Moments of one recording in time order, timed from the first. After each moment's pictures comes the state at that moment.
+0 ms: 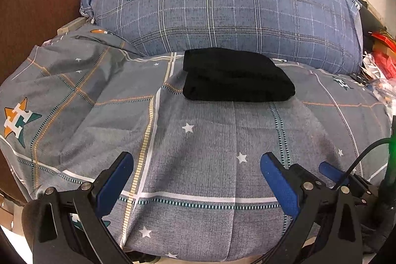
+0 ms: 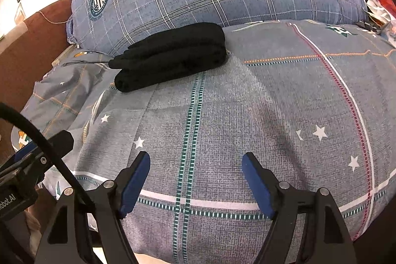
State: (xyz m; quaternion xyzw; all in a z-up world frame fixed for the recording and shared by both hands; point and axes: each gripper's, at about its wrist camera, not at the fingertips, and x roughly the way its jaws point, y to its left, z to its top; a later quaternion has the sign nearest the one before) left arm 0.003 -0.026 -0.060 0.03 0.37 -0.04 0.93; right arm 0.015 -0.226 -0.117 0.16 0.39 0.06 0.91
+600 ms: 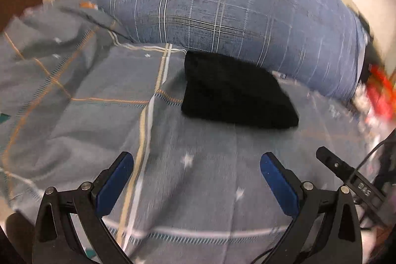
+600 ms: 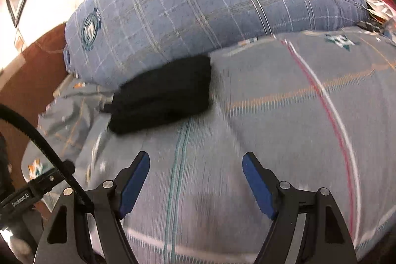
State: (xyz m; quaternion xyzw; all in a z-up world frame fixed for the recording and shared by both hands) left arm 0.090 0.019 -0.053 -0.11 0.43 -0.09 0.89; right arm 0.069 -0.281 -0.085 0.21 0.36 0.07 0.91
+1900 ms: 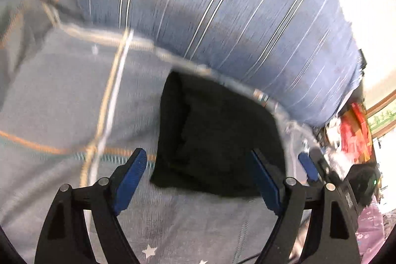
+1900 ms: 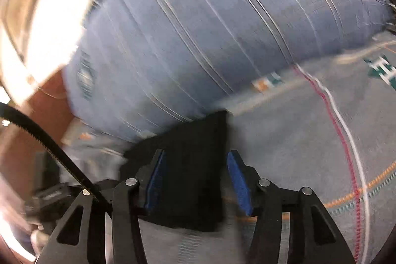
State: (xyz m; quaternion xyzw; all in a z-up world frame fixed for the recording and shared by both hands) left arm 0.224 -0.005 -0.065 -0.21 0.48 -0.18 0.84; right arm 0.182 -0.330 -0.066 0.29 0.28 0.14 0.90
